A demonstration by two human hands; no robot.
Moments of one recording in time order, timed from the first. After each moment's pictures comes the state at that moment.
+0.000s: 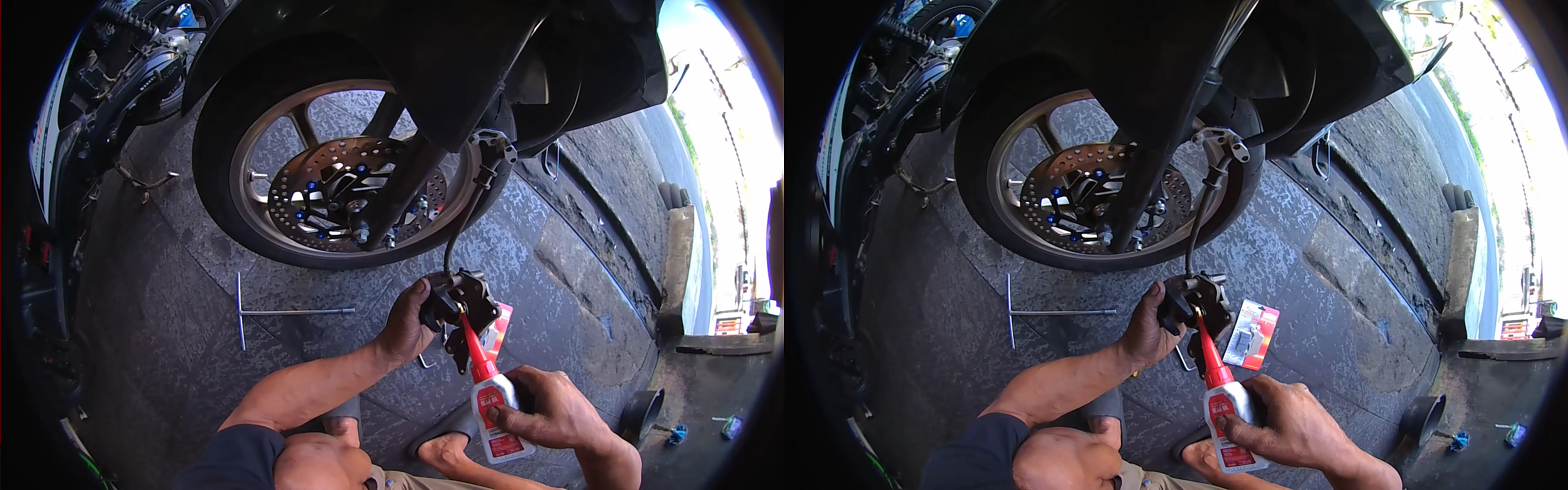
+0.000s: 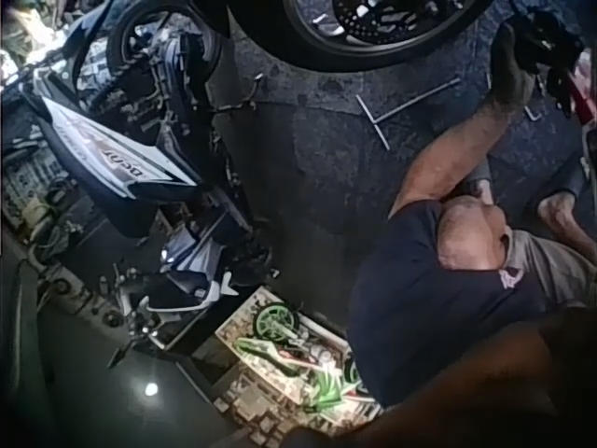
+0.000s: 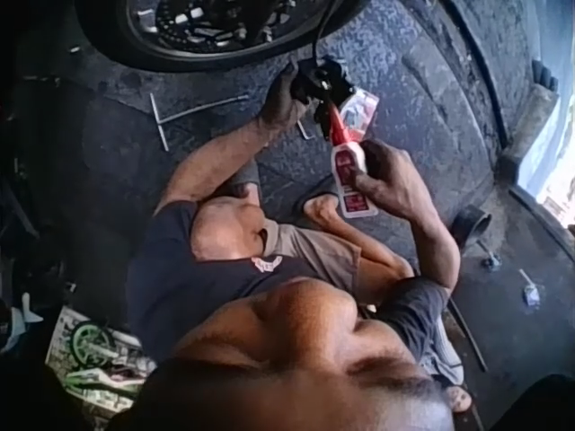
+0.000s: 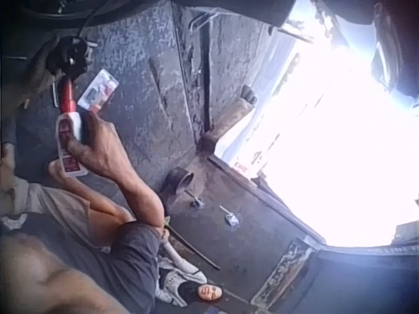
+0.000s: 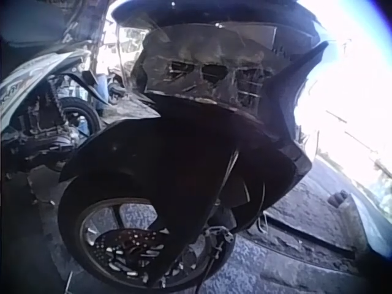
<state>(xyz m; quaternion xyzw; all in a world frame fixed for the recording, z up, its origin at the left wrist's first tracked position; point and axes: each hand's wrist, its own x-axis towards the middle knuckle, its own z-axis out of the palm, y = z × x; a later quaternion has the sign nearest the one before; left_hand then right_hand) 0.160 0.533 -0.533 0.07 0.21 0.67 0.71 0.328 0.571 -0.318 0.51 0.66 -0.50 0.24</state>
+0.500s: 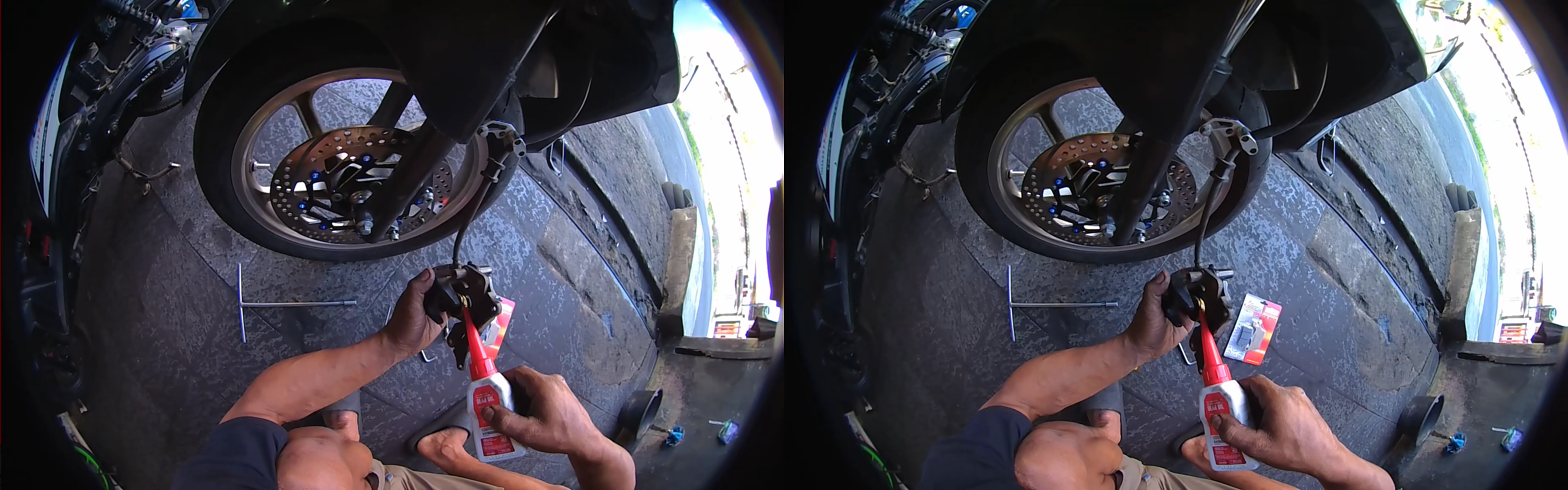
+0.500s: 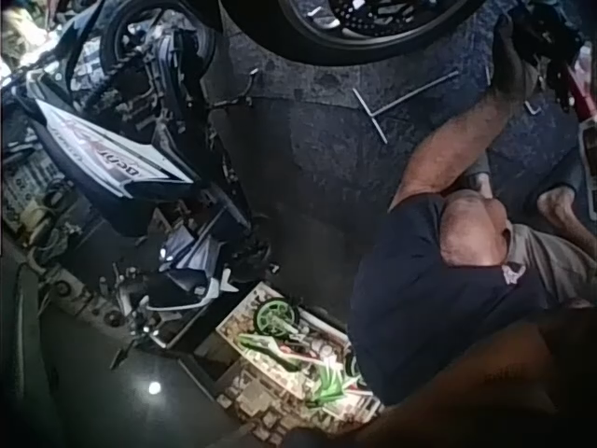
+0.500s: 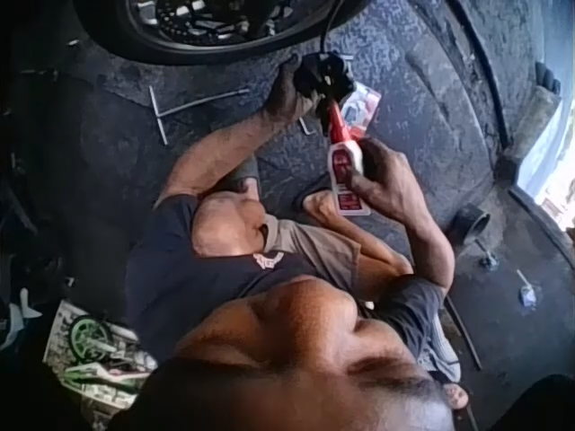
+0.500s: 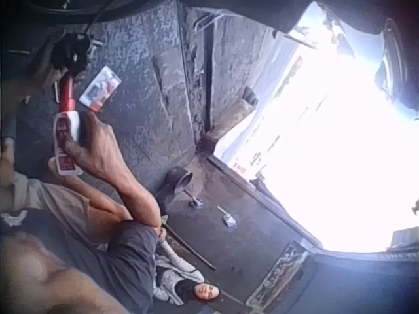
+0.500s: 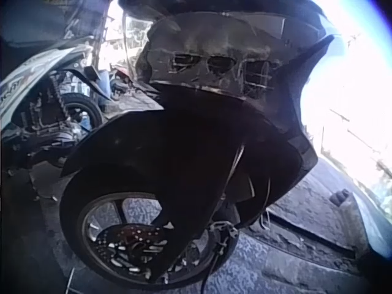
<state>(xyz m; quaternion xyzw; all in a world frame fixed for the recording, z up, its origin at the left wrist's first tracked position) 0.165 0.543 -0.539 0.06 0.21 0.67 0.71 0.331 0.563 -0.325 0.49 0.68 -0.50 0.21</state>
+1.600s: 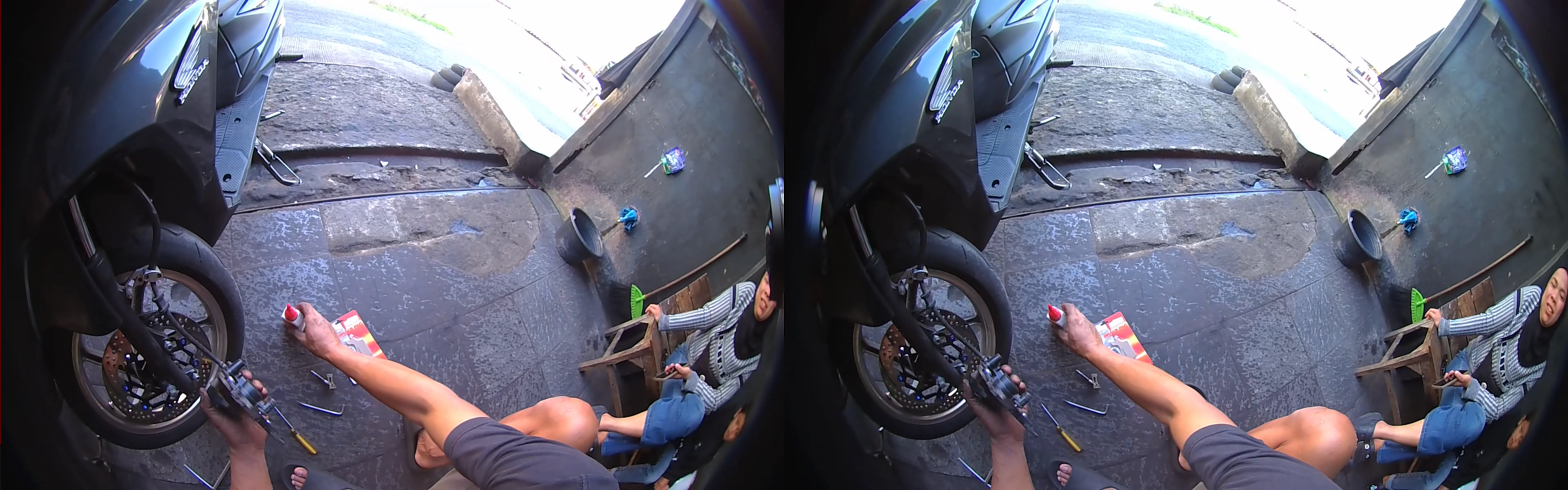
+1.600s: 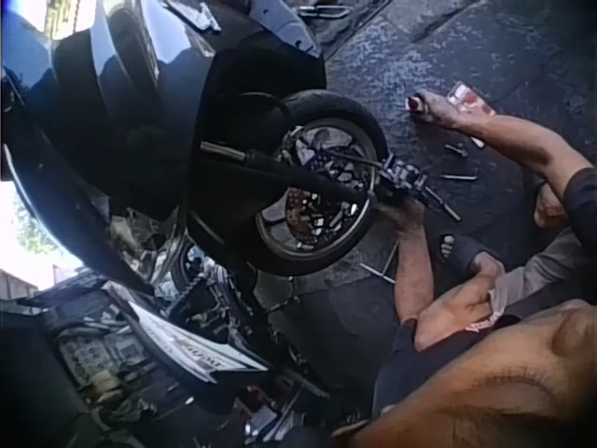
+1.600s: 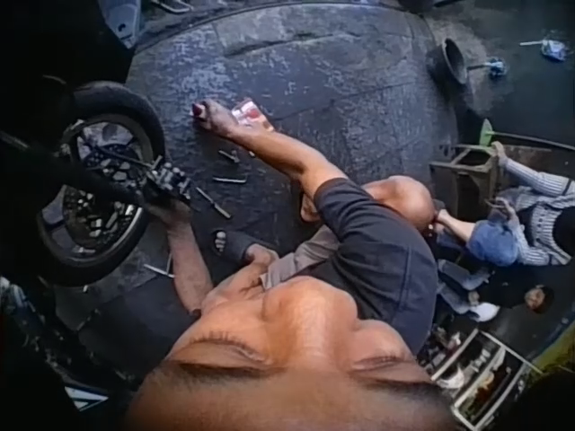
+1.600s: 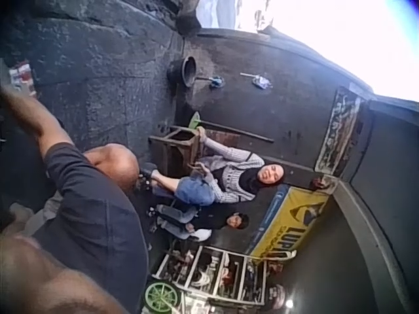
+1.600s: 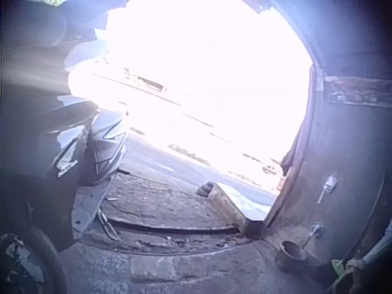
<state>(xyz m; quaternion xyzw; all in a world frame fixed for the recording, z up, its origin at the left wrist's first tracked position) 0.153 0.542 -0.515 0.06 0.33 0.62 0.71 0.365 0.646 -0.662 0.65 0.62 -0.32 -0.29</state>
